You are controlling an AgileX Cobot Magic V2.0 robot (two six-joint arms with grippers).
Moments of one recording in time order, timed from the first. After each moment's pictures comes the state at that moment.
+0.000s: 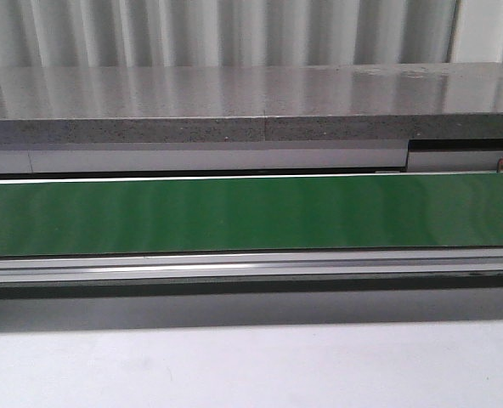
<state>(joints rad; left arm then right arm) -0.01 -0.01 0.00 0.12 0.04 0.00 -0.12 0.43 -0.56 0.31 0.64 -0.31</state>
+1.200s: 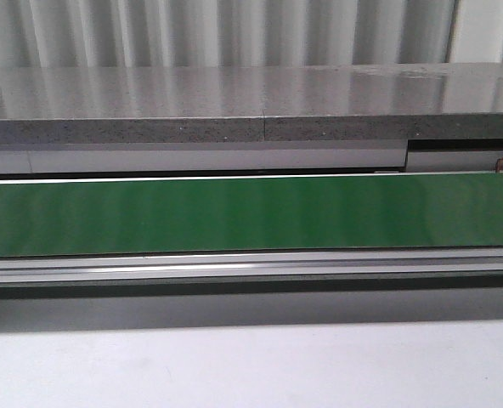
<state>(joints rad) -0.01 -0.01 0.00 0.12 0.04 0.00 -0.02 -0.01 0.02 -0.06 0.13 0.17</state>
